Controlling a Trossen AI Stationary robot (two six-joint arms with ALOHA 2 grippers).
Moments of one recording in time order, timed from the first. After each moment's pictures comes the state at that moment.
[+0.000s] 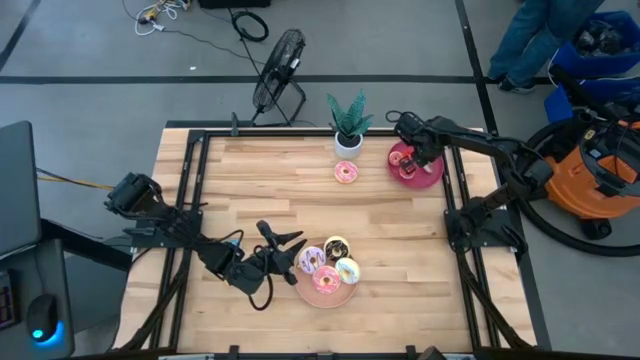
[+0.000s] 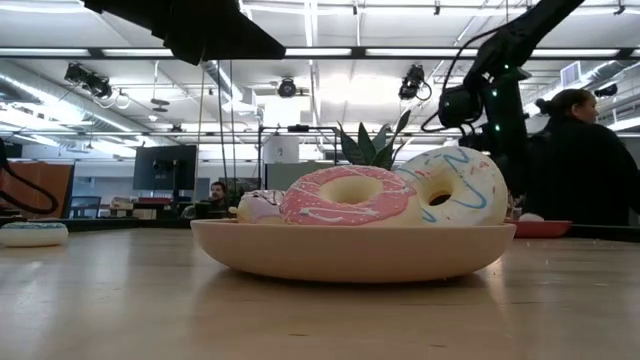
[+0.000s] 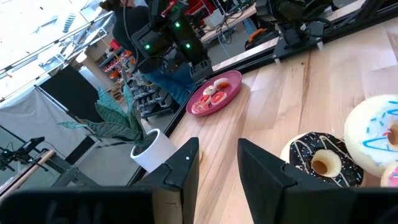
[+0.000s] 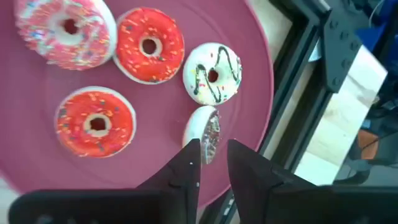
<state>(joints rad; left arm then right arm) -0.59 1.64 0.78 0.57 -1.20 0.27 -0.83 1.49 0.94 -0.99 0.40 0.24</state>
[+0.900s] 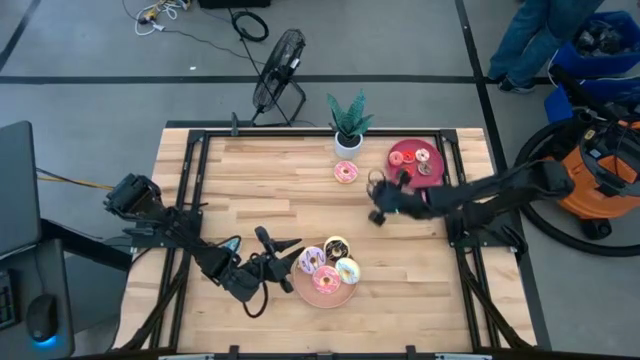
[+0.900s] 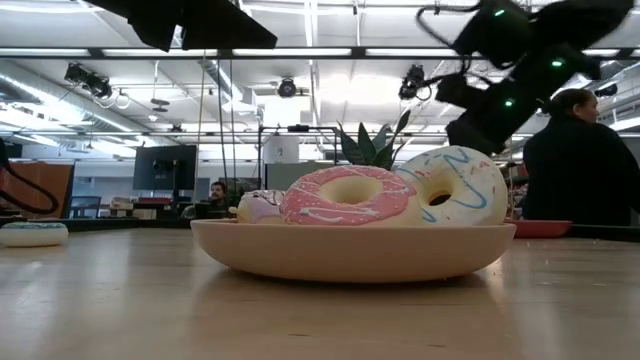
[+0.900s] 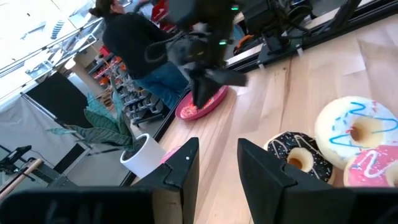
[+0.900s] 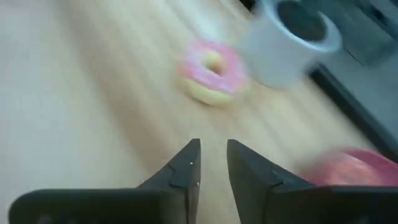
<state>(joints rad) -0.65 1.64 0.78 0.56 -1.20 0.26 -0.01 1.28 0.57 -0.18 0.61 0.25</state>
